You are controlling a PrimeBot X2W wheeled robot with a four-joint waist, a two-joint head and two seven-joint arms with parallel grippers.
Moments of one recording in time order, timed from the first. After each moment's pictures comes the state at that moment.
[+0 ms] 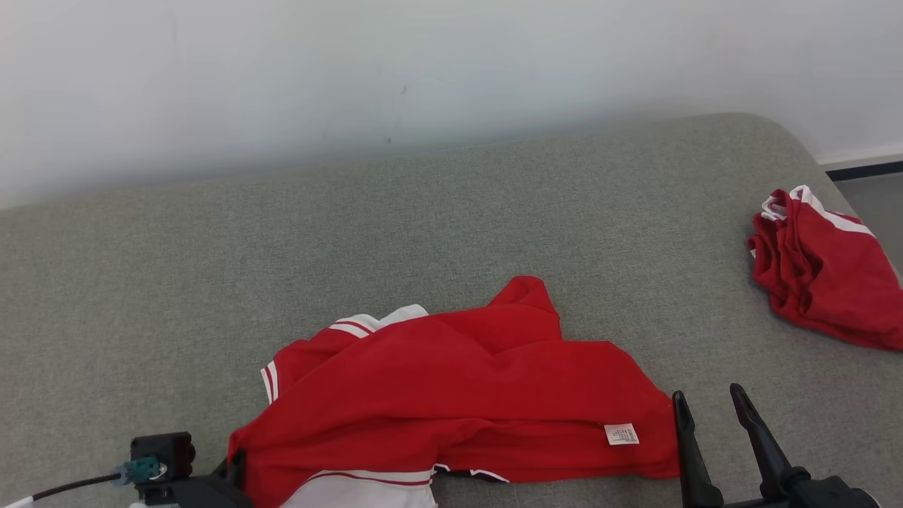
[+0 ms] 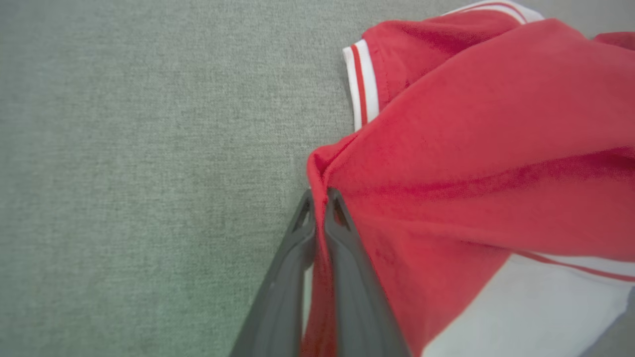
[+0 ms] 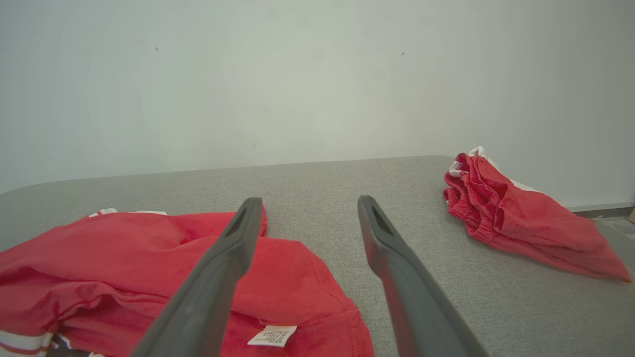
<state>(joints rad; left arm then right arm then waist) -0.10 0.18 -0.05 0.33 -0.38 -0.09 0.30 0.12 -0.06 0.04 0.01 0.10 0.13 -0.26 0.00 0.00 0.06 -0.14</state>
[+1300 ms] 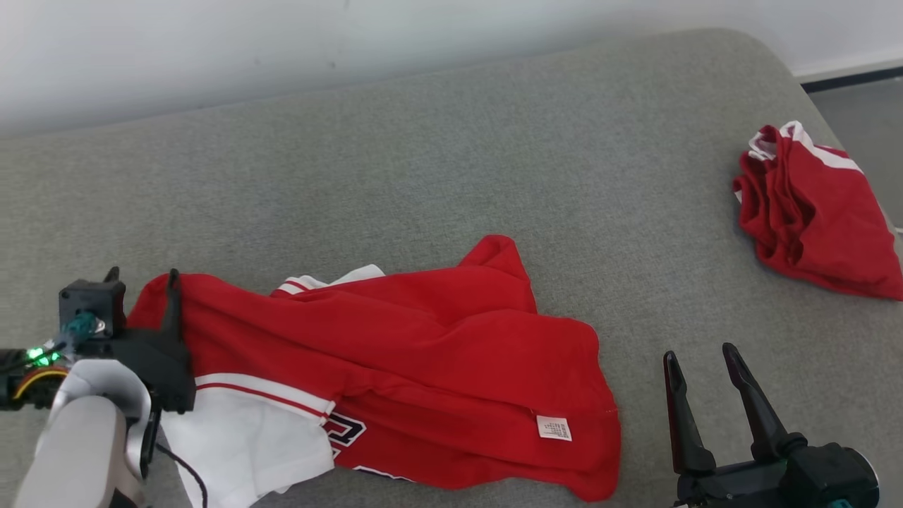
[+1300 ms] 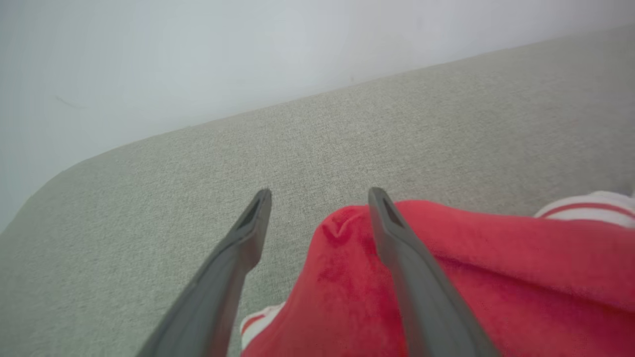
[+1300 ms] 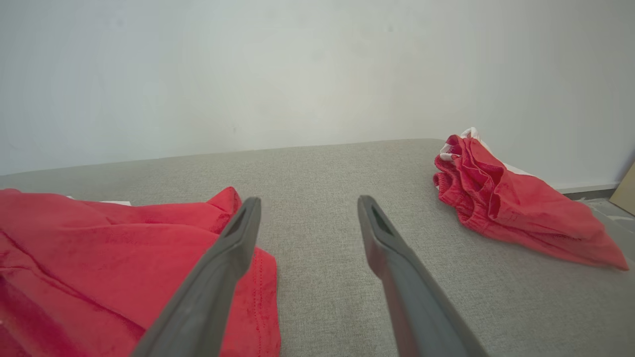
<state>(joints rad) -0.57 0.32 -0.12 0.68 -0.20 -0.05 -0.06 0.04 -0.06 0.06 0.00 0.11 0.13 -0.26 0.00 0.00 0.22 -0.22</state>
